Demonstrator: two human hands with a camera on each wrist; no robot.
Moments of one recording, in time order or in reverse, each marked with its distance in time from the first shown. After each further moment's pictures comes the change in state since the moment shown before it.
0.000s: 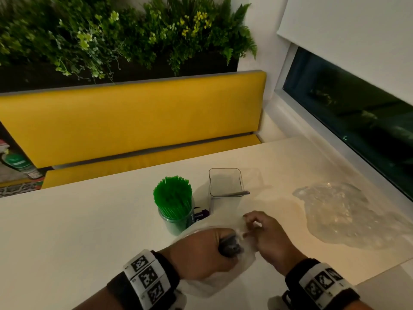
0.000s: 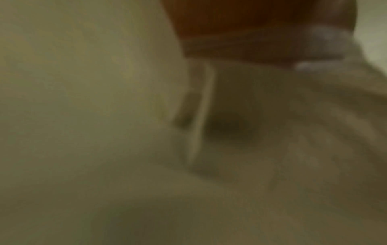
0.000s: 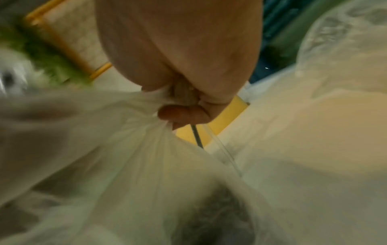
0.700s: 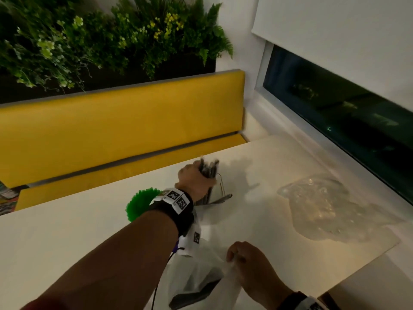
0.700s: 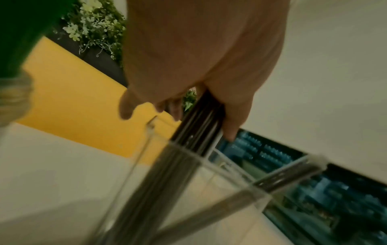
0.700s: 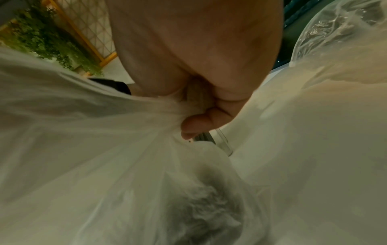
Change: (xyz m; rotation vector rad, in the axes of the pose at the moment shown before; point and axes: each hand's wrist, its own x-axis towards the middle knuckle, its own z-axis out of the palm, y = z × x) left_hand 0.170 -0.046 -0.050 -0.003 0.521 -0.444; right_hand -0.022 0.025 0.008 -0.354 -0.112 0.165
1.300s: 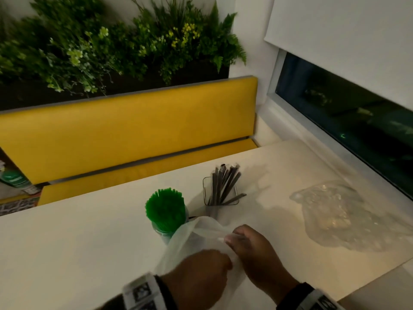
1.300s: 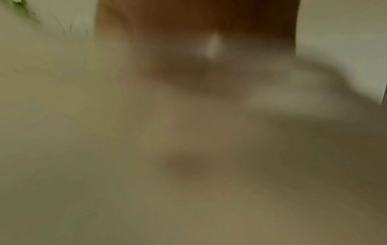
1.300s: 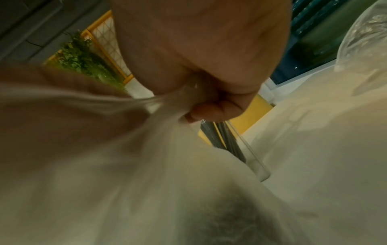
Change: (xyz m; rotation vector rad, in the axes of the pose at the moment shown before) left_hand -0.184 -0.019 -0.028 0.349 -0.532 0.448; right_hand 0.000 -0.035 0.001 0.250 0.124 -0.095
